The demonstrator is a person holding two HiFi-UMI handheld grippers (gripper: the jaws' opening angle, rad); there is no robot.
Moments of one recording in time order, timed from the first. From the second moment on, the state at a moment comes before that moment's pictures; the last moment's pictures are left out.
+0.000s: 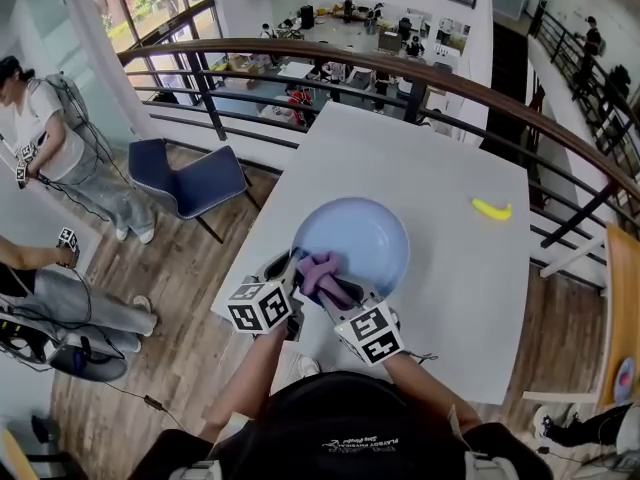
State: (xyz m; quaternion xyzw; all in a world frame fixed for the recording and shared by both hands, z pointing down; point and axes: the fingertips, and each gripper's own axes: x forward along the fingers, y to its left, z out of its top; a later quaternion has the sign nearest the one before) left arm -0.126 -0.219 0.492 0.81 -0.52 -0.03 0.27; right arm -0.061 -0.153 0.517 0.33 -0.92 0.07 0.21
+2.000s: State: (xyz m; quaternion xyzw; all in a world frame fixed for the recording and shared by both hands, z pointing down) left arm -0.134 -0.222 0.525 0.79 -0.52 -0.03 0.33; right arm 0.038 -0.213 0.517 0.48 -0.86 0.09 0.17
